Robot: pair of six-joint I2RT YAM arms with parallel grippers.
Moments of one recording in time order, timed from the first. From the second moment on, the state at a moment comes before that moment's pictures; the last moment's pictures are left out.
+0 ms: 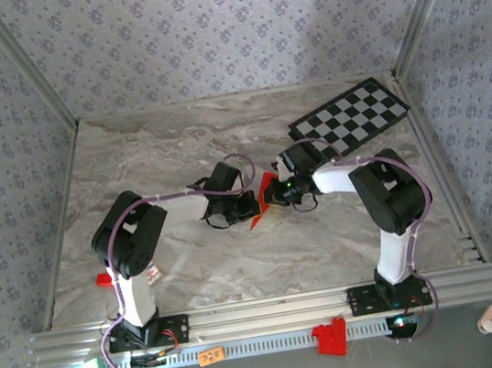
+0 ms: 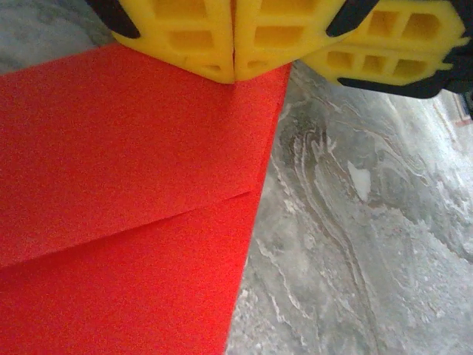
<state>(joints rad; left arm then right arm) -0.70 1.89 1.02 -0.14 0.44 -0.79 0.48 1.85 0.94 -0.09 -0.51 0.64</state>
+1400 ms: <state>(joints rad) -0.47 1.53 1.07 -0.30 0.34 -0.77 0.48 1.53 1.08 -0.53 -0.07 0.69</state>
